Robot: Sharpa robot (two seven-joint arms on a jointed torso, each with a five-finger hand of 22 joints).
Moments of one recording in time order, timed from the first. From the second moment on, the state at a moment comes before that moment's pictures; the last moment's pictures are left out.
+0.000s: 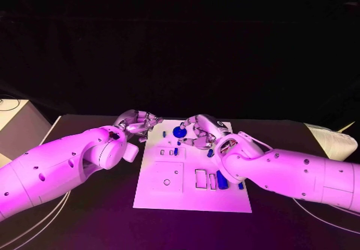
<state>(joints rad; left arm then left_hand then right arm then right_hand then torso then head) 1.06 -0.81 0.20 1.44 -0.48 -0.31 0.01 1.33 -0.19 0.38 0.29 0.24 0.85 0.14 0.50 0.41 1.12 0.06 1.02 0.78 1.46 0.00 1.48 1.31 0.12 1.26 0.10 1.33 1.01 1.22 -0.59 -0.14 1.47 -1.31 -0.68 -0.14 1.42 -0.18 0.17 0.27 0.18 0.89 0.17 0.23 0.24 1.47 0.09 1.47 1.31 1.47 0.01 1.57 1.31 0.02 1.47 0.11 1.49 1.31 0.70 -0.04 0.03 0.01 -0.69</state>
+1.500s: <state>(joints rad) 1.24 -0.51 0.07 1.19 -1.07 0.14 -0.61 1.14 -0.17 0.32 0.29 0.24 0.80 0.14 0.53 0.43 1.22 0.06 1.18 0.95 1.47 -0.01 1.57 1.31 0.08 1.39 0.09 1.45 1.25 1.37 -0.77 -0.12 1.40 -1.06 -0.50 -0.12 1.45 -0.20 0.20 0.28 0.28 0.91 0.16 0.26 0.25 1.46 0.08 1.47 1.31 1.47 0.00 1.57 1.31 0.02 1.47 0.11 1.48 1.31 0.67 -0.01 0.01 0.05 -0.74</state>
